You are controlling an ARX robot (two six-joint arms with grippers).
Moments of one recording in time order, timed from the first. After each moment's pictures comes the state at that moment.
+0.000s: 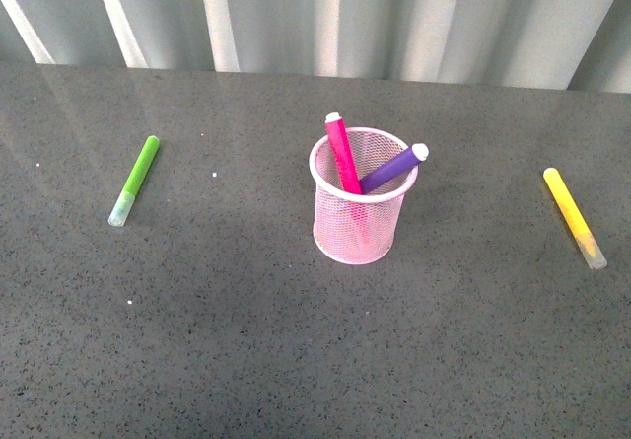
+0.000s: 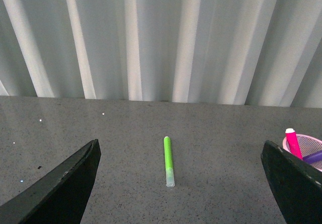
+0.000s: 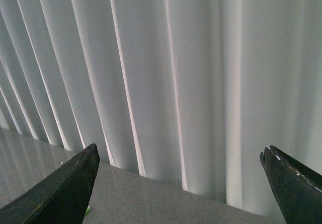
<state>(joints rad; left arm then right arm) 0.00 0.00 0.02 0.00 0.00 0.00 -0.08 1.10 0.35 1.05 -0.56 0.27</state>
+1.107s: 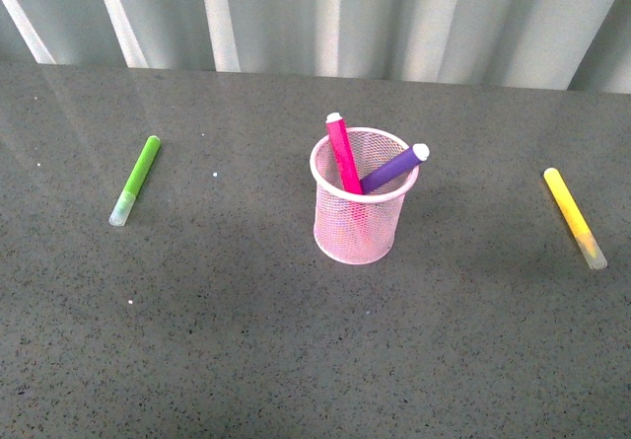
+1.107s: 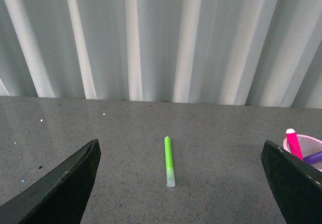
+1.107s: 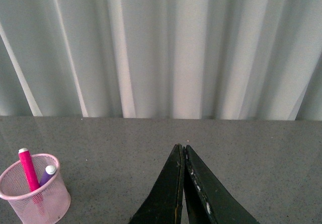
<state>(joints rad) 0.00 0.00 0.02 0.00 0.00 0.00 0.00 0.25 0.07 0.18 0.00 0.00</state>
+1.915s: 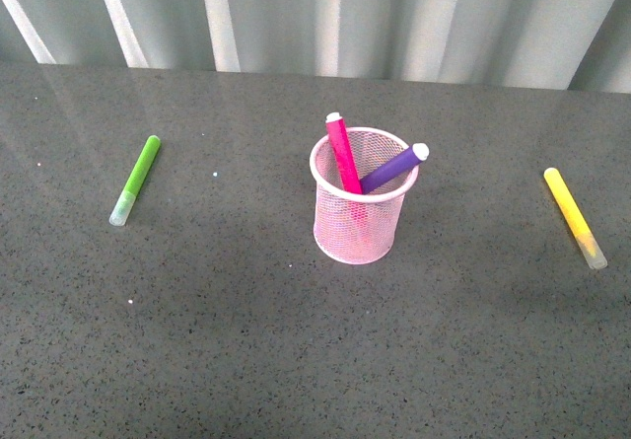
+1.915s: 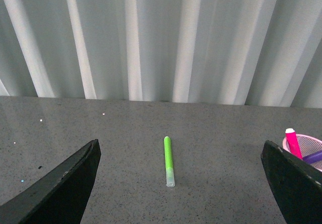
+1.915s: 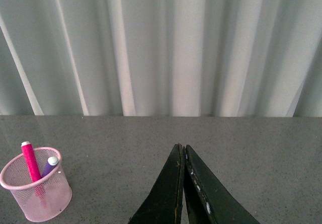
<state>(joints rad) 0.00 0.00 0.02 0.00 0.00 0.00 0.00 0.00 0.02 0.00 0.00 0.00</state>
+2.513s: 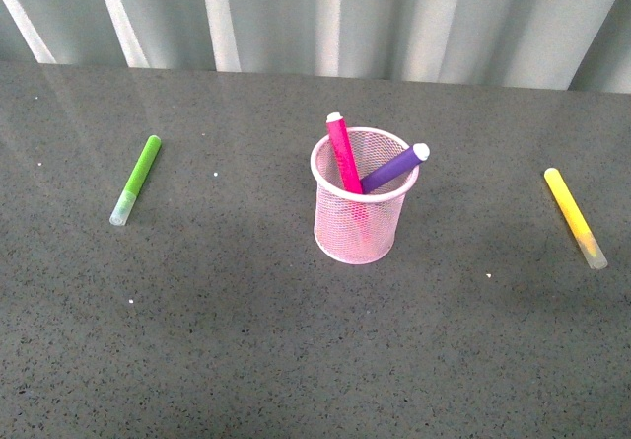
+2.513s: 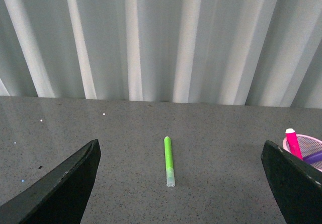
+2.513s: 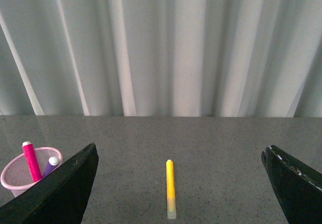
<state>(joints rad) 0.00 0.00 0.02 0.00 0.00 0.00 0.00 0.00 0.02 0.00 0.00 0.00</state>
